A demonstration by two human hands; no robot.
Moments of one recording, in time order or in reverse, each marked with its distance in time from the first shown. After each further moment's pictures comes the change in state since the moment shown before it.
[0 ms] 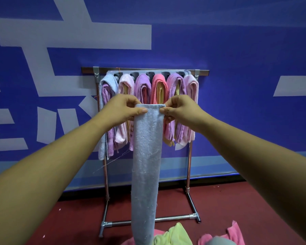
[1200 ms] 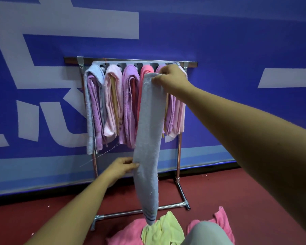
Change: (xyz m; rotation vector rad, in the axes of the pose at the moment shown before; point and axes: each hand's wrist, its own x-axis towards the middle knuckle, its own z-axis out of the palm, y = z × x) left_hand -0.069 -0.179 0.128 -0.363 -0.234 -0.439; right_hand 0.053 -0.021 -0.017 -0.312 0.305 0.031
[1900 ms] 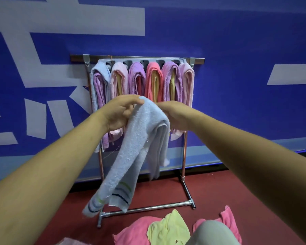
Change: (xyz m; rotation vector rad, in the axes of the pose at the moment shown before) left_hand -0.024 0.196 -0.045 -0.233 -0.216 0.262; right_hand -0.049 0.060 0.042 0.581 -0.679 0.358
